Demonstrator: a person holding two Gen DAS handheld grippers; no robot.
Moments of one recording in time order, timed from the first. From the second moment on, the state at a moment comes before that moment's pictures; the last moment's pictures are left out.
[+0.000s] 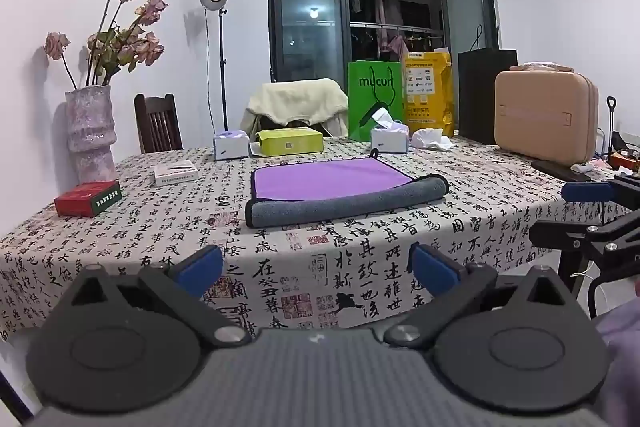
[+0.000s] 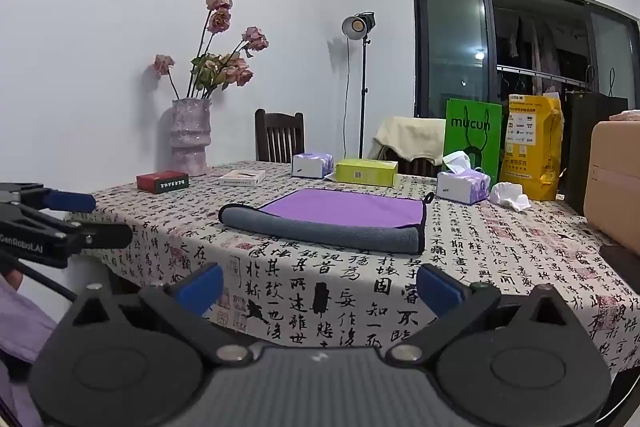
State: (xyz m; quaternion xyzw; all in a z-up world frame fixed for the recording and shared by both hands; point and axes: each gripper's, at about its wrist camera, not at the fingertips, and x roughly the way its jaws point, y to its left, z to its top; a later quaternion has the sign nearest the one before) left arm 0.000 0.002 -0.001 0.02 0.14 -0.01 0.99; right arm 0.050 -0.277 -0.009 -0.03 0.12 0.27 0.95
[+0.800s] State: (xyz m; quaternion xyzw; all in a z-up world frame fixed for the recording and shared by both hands) left arm 0.001 -0.001 0.001 0.03 0.14 -0.01 0.99; right arm 0.051 -0.277 -0.010 -0.03 0.12 0.27 0.95
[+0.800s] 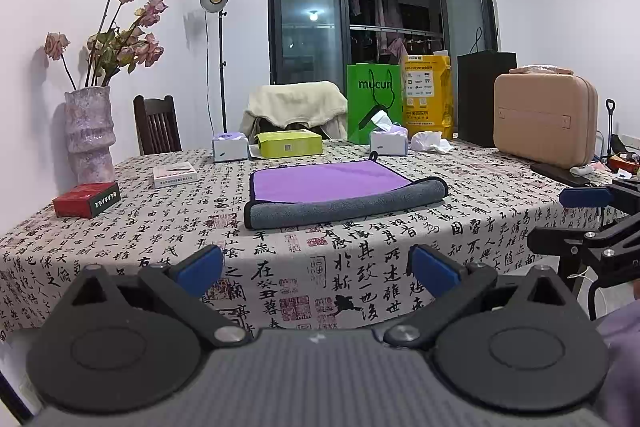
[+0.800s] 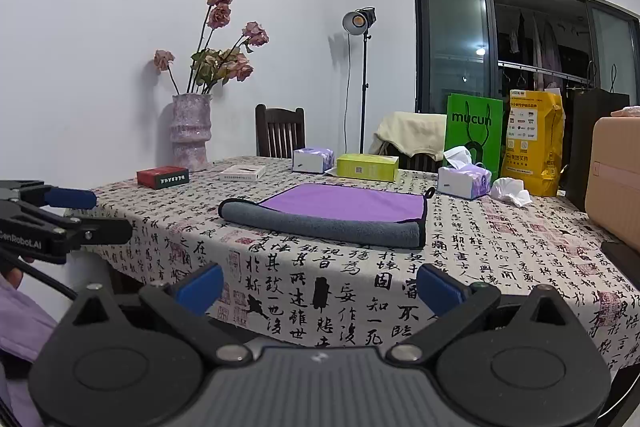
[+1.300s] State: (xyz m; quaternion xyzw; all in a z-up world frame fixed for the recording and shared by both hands) left arm 0.001 -0.002 0.000 0.03 0.14 -0.01 0.99; right arm 0.052 -0.276 -0.012 -0.04 0.12 0.27 0.95
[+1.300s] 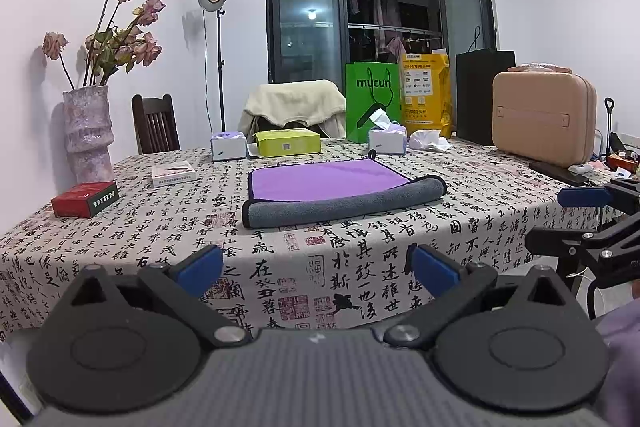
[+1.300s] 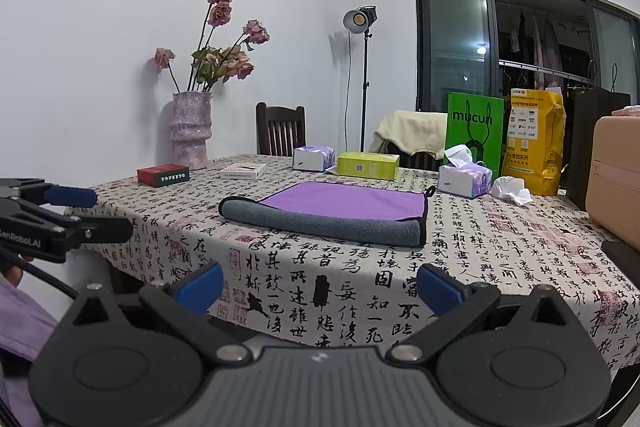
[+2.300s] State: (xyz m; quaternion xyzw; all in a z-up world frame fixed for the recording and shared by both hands) left arm 0.002 -0.003 0.000 0.03 0.14 -0.01 0.99; right arm 0.054 -0.274 -0.014 -0.04 0.13 0.27 0.95
